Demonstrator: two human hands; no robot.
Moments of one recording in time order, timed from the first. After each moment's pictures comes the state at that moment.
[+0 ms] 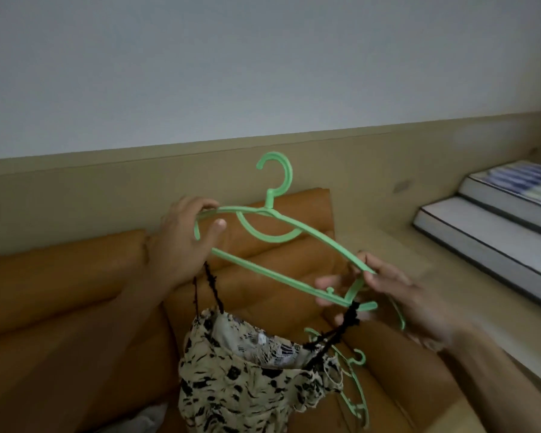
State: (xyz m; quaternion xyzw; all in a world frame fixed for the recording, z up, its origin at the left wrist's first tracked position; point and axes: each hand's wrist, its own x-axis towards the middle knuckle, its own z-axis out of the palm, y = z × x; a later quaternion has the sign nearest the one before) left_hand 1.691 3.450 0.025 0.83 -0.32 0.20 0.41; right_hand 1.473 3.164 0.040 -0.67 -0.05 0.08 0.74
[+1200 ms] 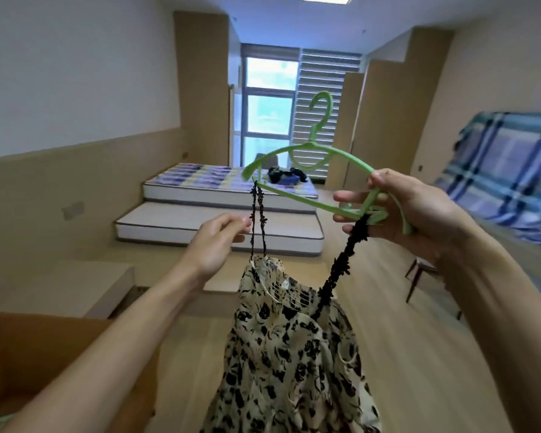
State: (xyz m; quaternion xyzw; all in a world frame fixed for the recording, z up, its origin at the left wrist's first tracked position) left_hand 1.020 3.104 0.120 0.51 -0.59 -0.34 0.52; right_hand 0.740 3.114 0.211 -0.58 0.39 -0.50 0.52
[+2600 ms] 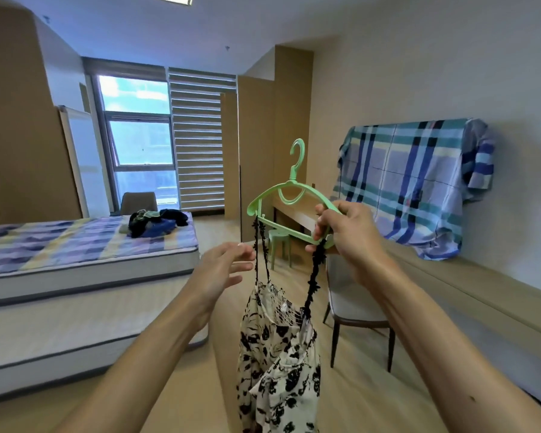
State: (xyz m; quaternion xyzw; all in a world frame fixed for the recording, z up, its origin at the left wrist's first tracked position) left_hand 0.481 2.359 0.120 0.39 -0.62 -0.49 0.47; right_hand 0.282 2.425 0.185 -0.48 0.53 -0.65 0.26
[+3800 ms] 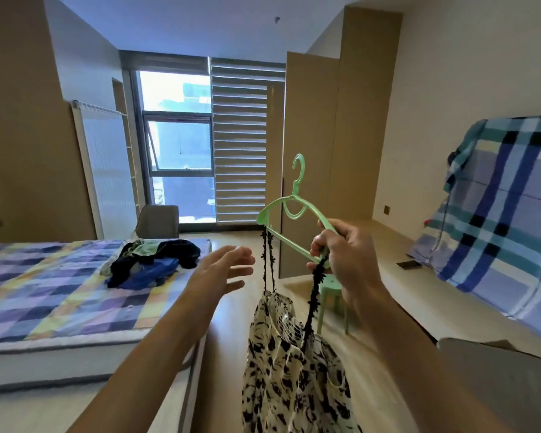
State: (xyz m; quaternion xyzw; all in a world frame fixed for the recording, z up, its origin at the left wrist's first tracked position) left_hand 0.259 1.431 0.120 0.41 -0.55 -0.47 0.55; right_hand 0.051 1.453 0.158 -0.51 0.46 -0.66 0.31
